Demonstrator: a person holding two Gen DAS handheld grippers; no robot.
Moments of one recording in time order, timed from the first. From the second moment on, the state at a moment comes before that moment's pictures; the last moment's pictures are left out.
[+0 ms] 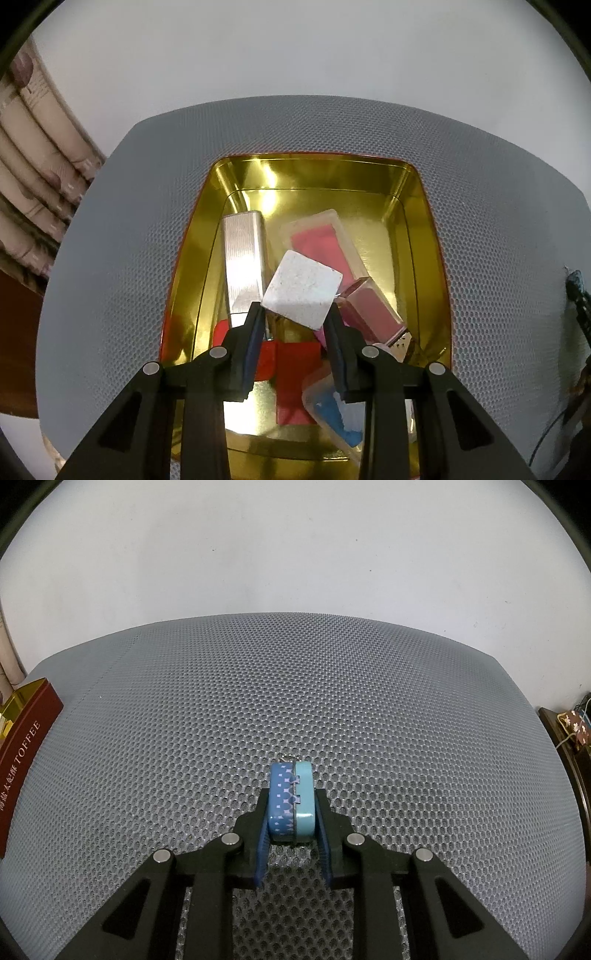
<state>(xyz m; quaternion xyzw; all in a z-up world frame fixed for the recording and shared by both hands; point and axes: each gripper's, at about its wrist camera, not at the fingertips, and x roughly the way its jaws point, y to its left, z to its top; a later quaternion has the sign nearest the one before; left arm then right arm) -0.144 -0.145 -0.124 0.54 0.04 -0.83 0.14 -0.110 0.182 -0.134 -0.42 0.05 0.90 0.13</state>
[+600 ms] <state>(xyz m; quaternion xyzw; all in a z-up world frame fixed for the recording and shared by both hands) -0.147 -0.137 -0.128 0.53 0.01 -0.83 0.16 -0.106 0.182 -0.137 -0.42 0.05 0.90 0.13</state>
